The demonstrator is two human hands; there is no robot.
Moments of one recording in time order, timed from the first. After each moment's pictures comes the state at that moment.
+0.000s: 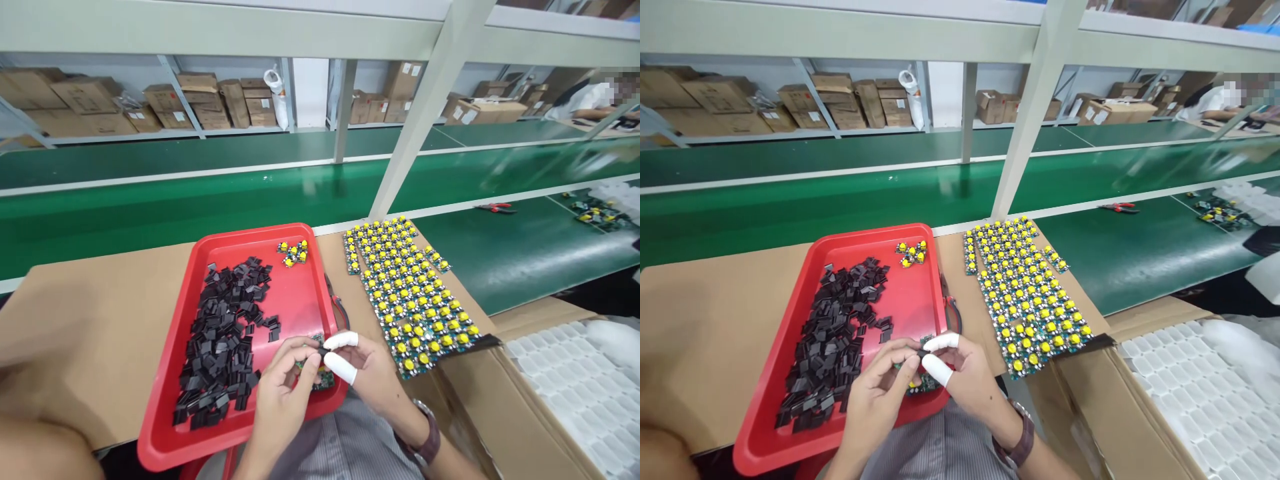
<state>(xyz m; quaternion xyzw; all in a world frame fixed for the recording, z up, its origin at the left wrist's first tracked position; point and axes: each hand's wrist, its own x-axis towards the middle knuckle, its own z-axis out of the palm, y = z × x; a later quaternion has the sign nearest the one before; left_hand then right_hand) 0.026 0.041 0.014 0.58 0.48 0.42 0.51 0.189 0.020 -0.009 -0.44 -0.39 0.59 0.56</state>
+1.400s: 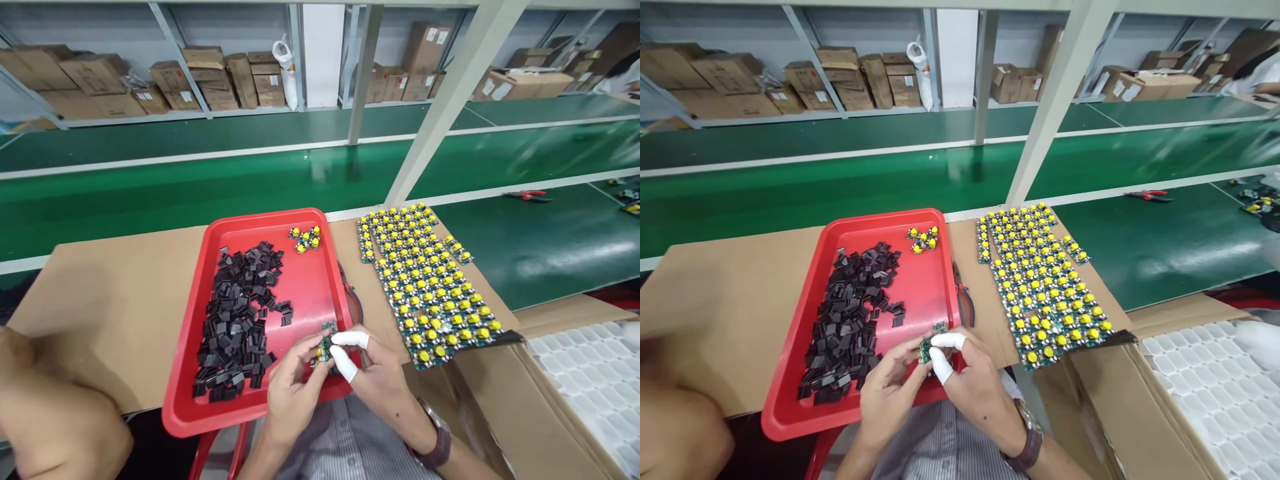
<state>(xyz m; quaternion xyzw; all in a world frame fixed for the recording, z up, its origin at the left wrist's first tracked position) 0.017 0.020 -0.021 0.55 0.46 0.46 0.53 0.176 0.008 -0.003 -0.56 -0.54 0.38 0.50</state>
